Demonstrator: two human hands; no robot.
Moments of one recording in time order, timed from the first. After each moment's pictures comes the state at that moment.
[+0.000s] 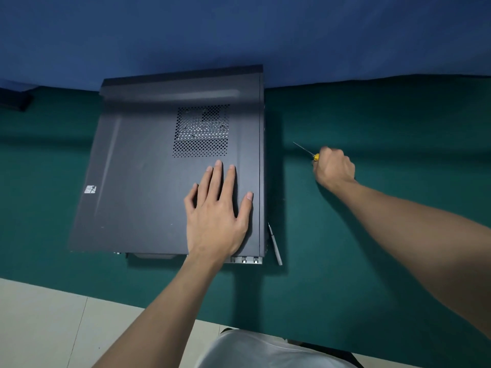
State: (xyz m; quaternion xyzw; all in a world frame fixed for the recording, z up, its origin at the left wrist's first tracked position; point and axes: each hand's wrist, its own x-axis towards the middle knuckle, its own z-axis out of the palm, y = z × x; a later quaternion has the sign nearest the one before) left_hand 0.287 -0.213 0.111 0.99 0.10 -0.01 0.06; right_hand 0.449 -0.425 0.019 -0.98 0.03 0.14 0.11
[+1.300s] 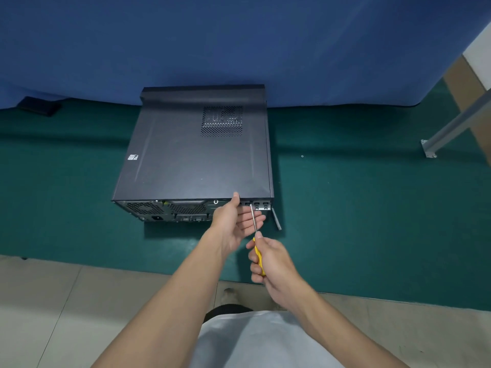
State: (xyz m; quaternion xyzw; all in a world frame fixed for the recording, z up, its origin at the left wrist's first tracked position) left_hand 0.189 -0.213 0.140 0.44 0.41 -0.19 0.78; right_hand 0.124 -0.317 0.140 -0.57 0.24 0.32 0.71
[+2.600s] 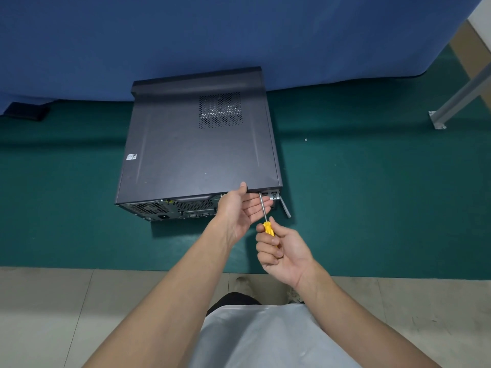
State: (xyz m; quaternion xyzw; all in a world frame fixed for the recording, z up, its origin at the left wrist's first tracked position) left_hand 0.199 -0.200 0.136 0.44 0.37 -0.22 0.79; right_hand 0.138 -0.318 0.113 -0.14 0.31 0.38 0.86
